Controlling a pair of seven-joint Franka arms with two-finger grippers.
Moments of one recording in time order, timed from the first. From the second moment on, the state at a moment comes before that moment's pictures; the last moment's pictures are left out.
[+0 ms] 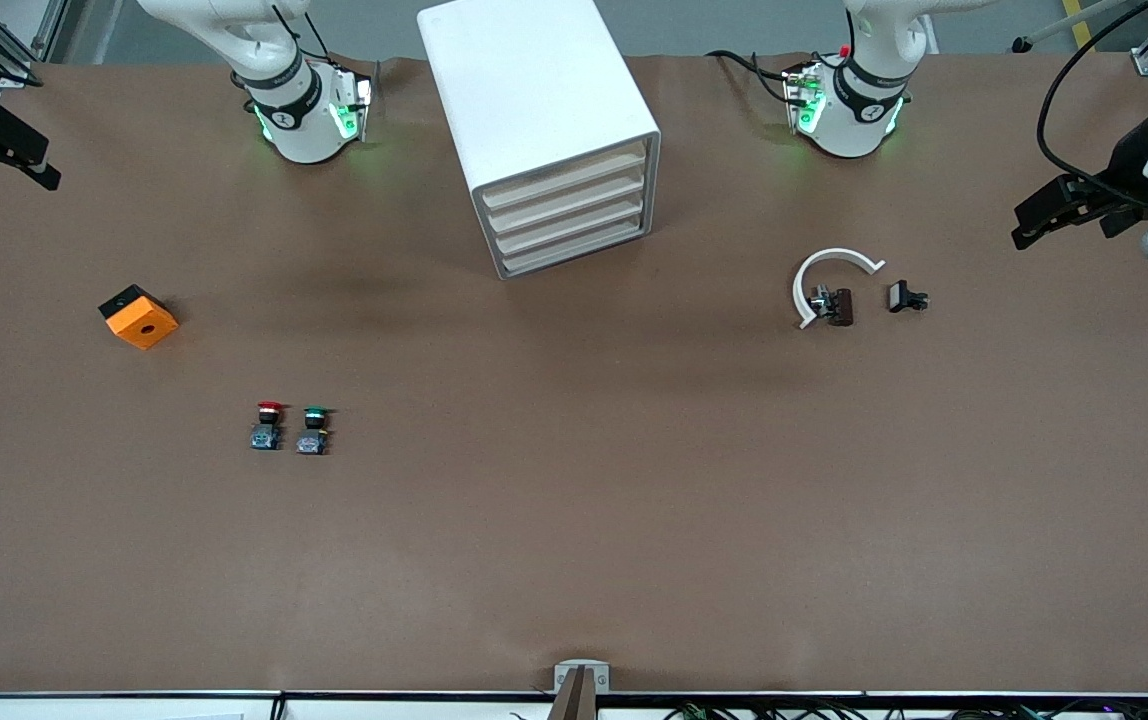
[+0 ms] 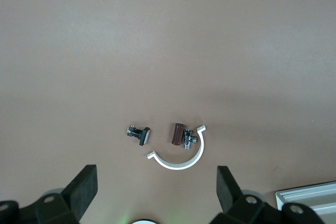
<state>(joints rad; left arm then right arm) 0.09 -0.09 -0.14 -1.65 0.00 1.54 -0.18 0.00 -0.25 -0.09 -1.74 -0.01 1.49 -0.06</state>
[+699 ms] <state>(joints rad) 0.09 0.03 -0.14 -1.61 0.00 1.54 -0.18 0.00 -0.25 -0.09 -1.74 -0.01 1.49 -0.06</state>
